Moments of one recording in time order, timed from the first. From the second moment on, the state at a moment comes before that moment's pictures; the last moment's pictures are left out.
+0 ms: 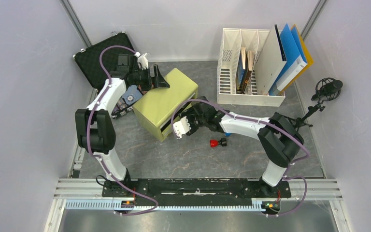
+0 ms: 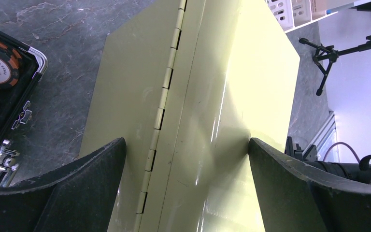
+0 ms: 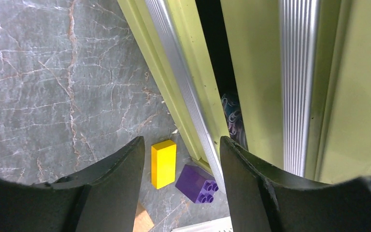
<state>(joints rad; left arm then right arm) -0.09 1.80 1.48 -0.51 0.70 -0.20 0.80 1.74 1.05 -0.06 -0.22 -1.32</state>
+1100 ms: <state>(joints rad) -0.09 1.81 1.49 -0.52 0.70 -0.20 0.86 1.80 1.02 0.08 -0.13 -1.45</state>
